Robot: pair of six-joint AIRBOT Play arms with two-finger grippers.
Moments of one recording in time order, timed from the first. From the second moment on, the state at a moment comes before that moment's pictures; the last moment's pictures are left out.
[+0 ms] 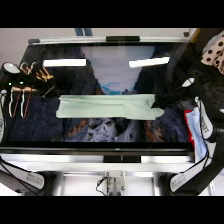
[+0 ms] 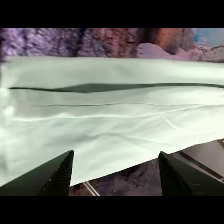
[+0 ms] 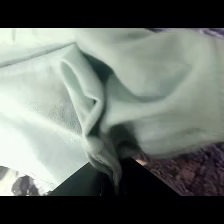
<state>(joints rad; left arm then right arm) 0.18 -1.77 1.64 0.91 -1.43 -1.40 -0.17 -1.89 1.48 -1.03 1.34 1.23</state>
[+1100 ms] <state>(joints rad) -0.62 -2.02 1.64 0.44 -1.03 -1.38 -0.13 -1.18 1.48 -0.98 1.71 1.46</state>
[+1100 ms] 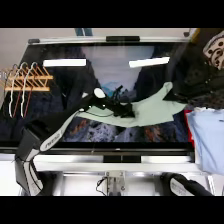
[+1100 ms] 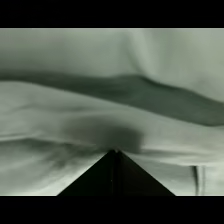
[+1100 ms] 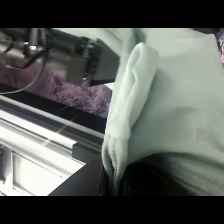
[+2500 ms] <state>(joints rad) 0.15 -1.40 1.64 1.05 -1.27 -1.49 0.45 -1.70 1.49 -0.68 0.97 1.48</state>
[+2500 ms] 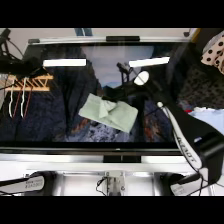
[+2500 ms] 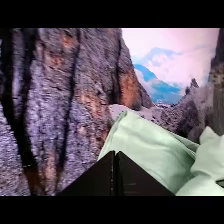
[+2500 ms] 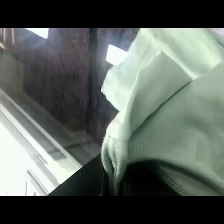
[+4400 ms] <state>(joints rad) 0.16 -1.38 1.59 1.02 -1.25 -1.42 -0.02 -1.51 1.58 -0.71 1.29 1.46</state>
